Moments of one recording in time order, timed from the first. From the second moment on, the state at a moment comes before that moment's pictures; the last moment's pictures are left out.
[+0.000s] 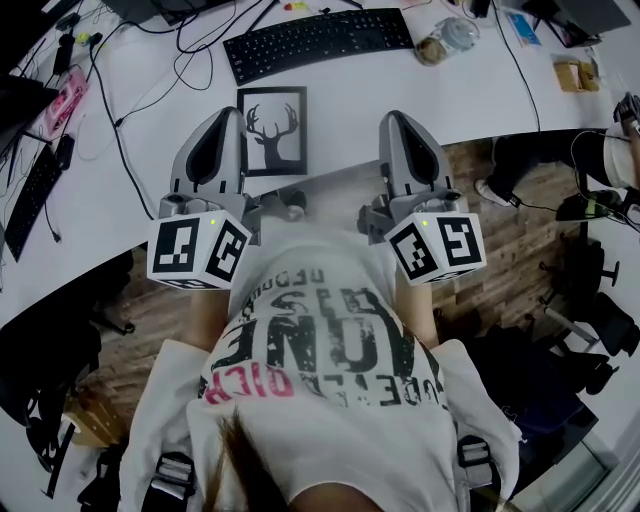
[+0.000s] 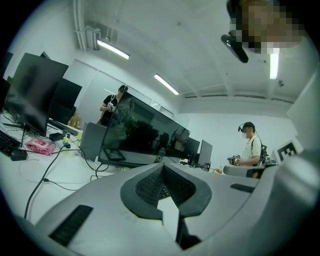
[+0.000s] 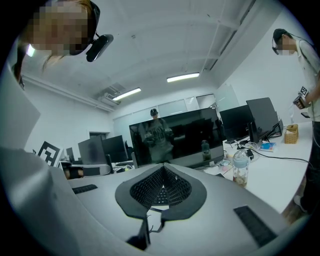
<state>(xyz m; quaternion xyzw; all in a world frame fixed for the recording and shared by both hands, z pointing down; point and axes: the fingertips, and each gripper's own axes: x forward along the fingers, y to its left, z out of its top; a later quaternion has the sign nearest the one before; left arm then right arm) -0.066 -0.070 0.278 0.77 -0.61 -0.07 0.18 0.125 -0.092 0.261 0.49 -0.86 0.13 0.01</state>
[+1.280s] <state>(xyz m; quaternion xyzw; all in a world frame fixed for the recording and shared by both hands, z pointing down) -0.072 -0.064 0.287 0.75 -0.63 -0.07 0.19 0.115 -0.098 0.270 0.46 -0.88 0.13 0.02</state>
